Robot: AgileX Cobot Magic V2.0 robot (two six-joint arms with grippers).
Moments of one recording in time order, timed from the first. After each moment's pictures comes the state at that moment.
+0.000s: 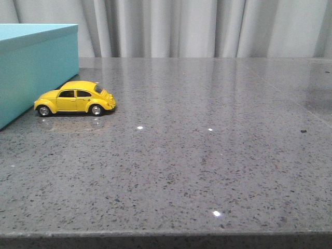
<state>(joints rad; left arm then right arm) -0.15 0.78 -0.79 -0.08 0.32 0.16 0.17 1.37 -1.44 -0.07 1.12 0.29</state>
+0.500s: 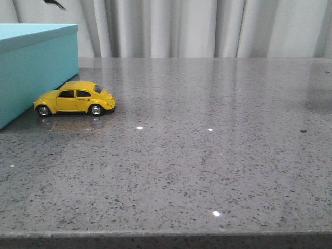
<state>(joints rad) -0.45 1.36 -1.33 -0.07 0.89 0.63 0.17 1.36 -1.44 -0.07 1.11 0.28</state>
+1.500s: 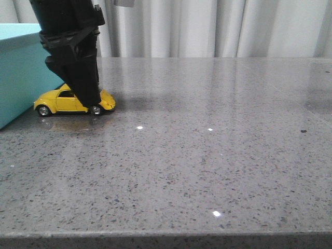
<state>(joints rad) -0.50 1.78 -1.51 -0.08 1.10 0.85 0.17 1.35 -1.44 -0.07 1.11 0.26</state>
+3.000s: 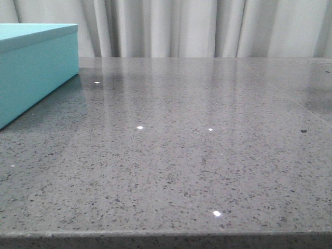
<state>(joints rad) -0.38 1.78 -2.17 0.22 1.27 0.05 0.17 1.35 -1.44 -0.07 1.10 0.26</state>
